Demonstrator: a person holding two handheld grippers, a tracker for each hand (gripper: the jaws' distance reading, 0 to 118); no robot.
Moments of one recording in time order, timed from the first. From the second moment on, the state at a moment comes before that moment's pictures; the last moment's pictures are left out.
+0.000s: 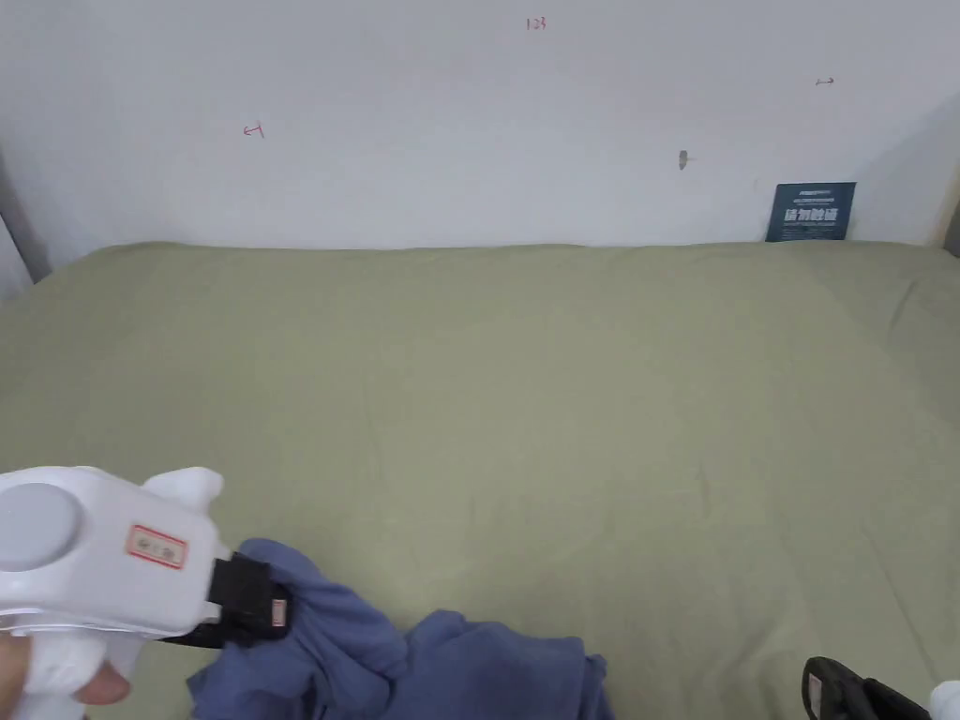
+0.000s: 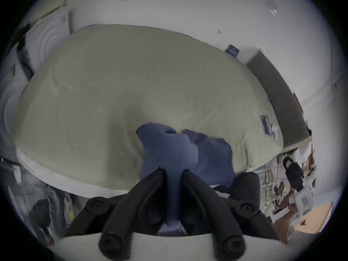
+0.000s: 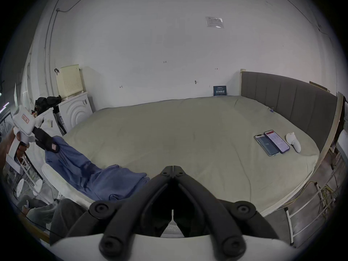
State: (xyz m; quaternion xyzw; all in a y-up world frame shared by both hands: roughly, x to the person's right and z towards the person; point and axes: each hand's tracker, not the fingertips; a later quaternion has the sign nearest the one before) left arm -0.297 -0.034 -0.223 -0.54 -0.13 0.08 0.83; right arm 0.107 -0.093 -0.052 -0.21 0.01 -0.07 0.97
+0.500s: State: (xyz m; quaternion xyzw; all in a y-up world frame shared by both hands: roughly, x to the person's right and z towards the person) left arm -0.126 -0.113 -0.244 -0.52 -0.24 0.07 0.82; right arm 0.122 -0.094 -0.040 -0.22 -0.02 -0.08 0.97
